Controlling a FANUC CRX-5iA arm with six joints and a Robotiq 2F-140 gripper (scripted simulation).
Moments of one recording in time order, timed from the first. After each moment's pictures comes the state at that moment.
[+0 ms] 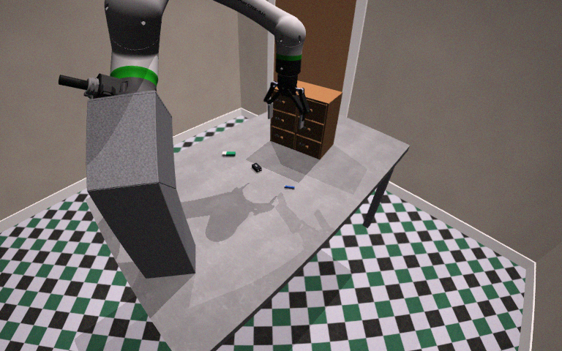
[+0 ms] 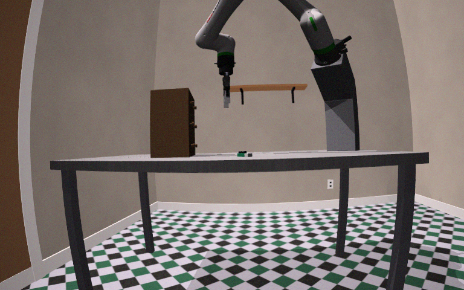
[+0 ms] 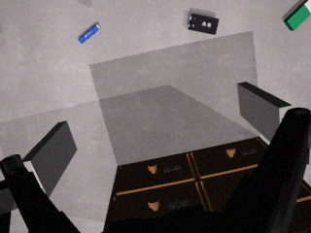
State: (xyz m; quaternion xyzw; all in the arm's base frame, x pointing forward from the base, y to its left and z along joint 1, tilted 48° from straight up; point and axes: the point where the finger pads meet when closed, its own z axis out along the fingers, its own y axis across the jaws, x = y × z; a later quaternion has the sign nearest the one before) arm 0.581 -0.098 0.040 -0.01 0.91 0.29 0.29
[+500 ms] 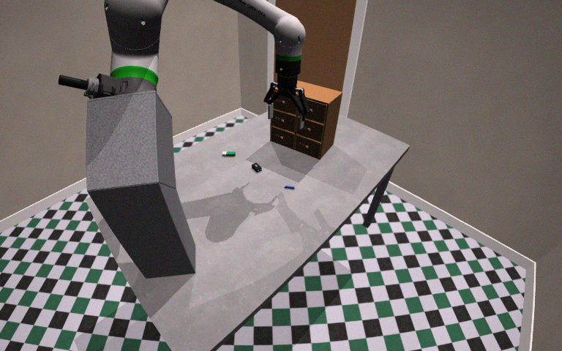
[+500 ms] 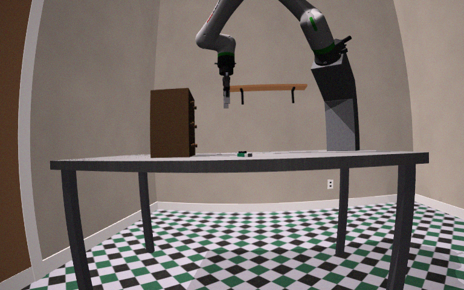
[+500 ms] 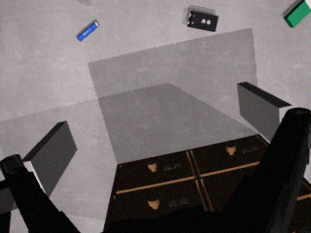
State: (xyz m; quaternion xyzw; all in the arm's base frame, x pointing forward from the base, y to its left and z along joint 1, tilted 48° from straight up) arm 0.583 -0.098 0.039 -0.01 0.91 0.29 0.29
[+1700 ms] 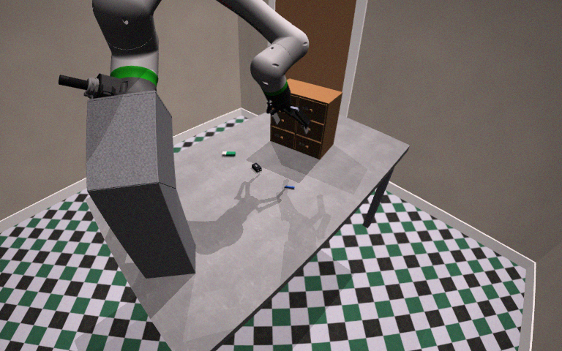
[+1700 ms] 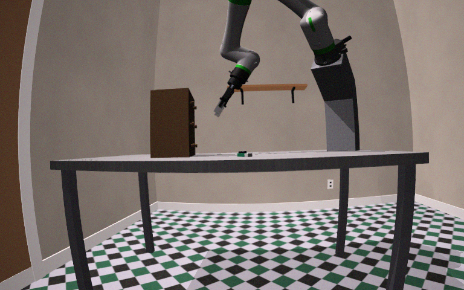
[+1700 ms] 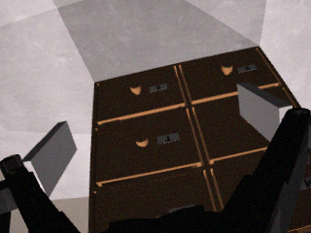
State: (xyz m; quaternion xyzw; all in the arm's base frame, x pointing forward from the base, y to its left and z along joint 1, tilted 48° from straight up) arm 0.648 -0.084 0.034 0.08 0.80 0.27 0.52
